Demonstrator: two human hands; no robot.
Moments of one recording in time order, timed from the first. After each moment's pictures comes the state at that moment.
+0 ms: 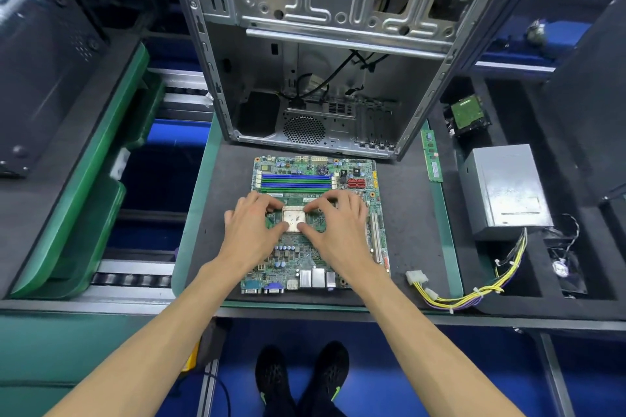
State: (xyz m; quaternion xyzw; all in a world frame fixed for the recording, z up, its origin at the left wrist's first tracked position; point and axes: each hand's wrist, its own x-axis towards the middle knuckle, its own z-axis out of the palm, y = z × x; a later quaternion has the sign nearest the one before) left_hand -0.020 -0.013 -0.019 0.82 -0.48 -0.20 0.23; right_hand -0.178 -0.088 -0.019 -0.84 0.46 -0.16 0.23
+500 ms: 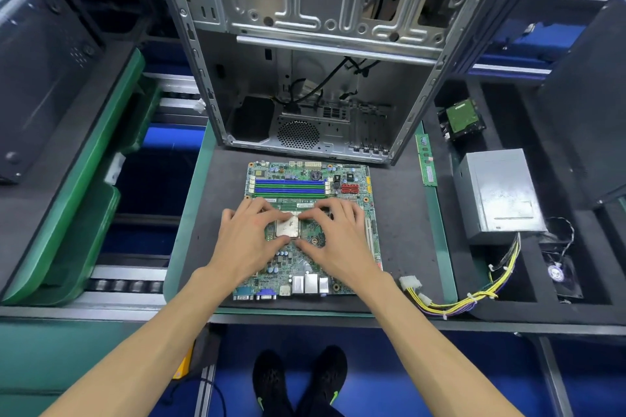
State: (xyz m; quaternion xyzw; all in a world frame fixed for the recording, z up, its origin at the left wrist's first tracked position) left_hand -0.021 -0.012 -0.012 0.78 -0.58 -0.14 0.16; right_hand -0.198 -0.096 -0.022 -0.89 0.38 -0.13 0.20
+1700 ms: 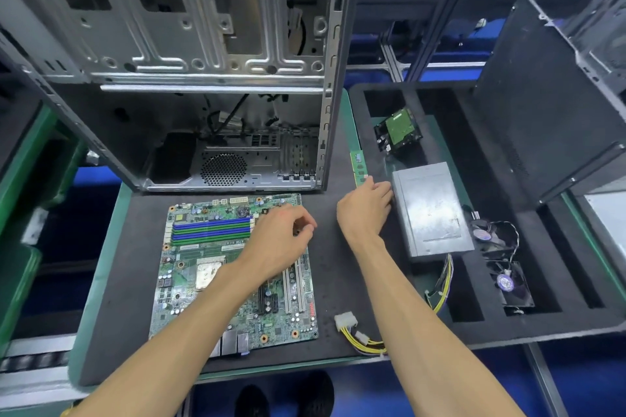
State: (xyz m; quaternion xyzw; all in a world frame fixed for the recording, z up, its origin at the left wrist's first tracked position) left_hand -0.138 -0.150 0.017 0.72 -0.59 -0.29 0.20; right_hand -0.265 -0.258 -0.027 -0.64 0.74 -0.11 0.19
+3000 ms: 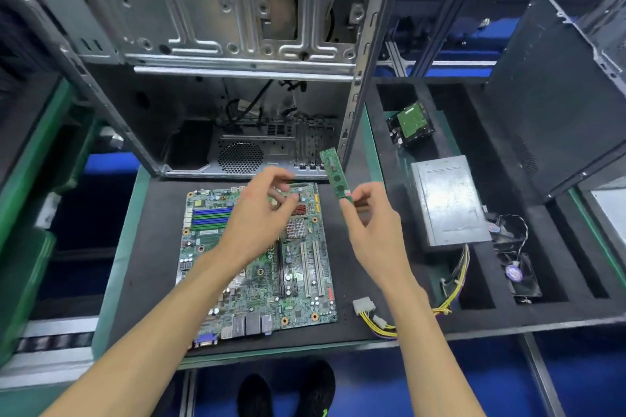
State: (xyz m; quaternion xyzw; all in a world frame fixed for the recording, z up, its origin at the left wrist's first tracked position) left_hand -0.091 -0.122 0.036 0.71 -0.50 -0.30 0.40; right_hand -0.283 -0.161 0.040 -0.66 0.52 -0.34 0.42
